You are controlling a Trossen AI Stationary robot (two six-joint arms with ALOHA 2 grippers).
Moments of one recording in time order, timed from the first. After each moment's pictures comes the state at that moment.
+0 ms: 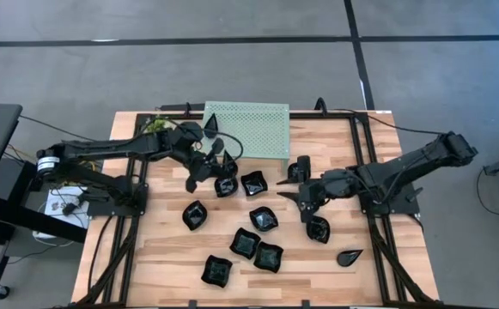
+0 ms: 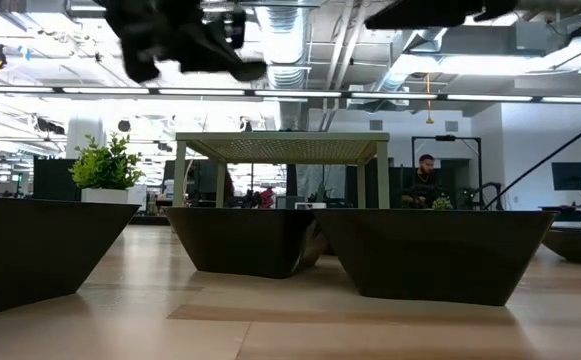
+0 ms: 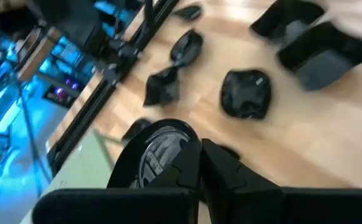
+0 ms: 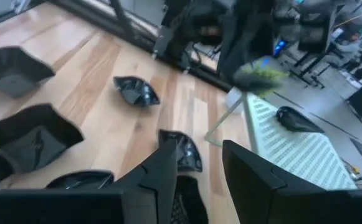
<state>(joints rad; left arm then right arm) 0.24 1.24 0.91 -0.28 0.46 1.13 0.29 1.11 0.74 0.04 0.39 -0.39</state>
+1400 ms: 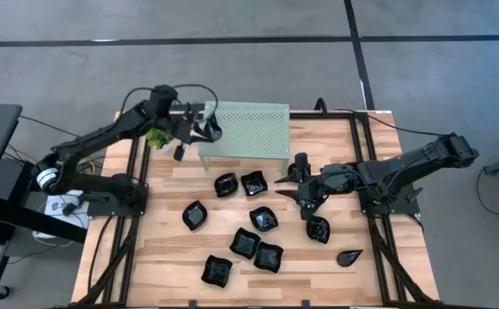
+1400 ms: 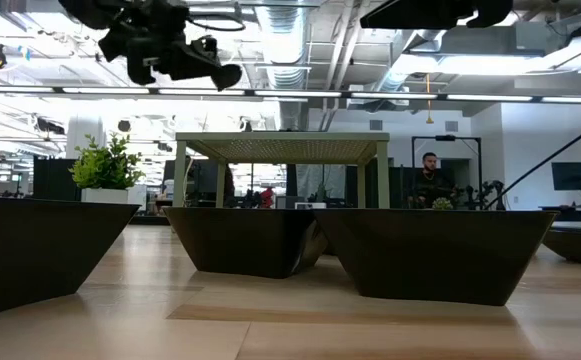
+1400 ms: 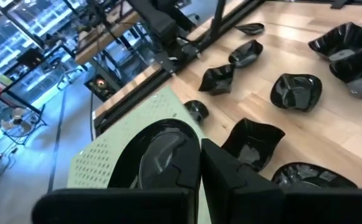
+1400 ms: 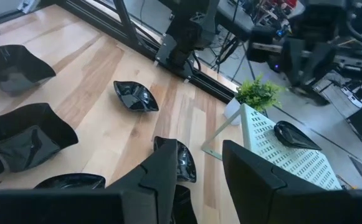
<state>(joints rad) 0.74 1.19 0.91 -0.31 0.90 1.12 0.23 1.11 0.74 0.06 0.29 -0.48</state>
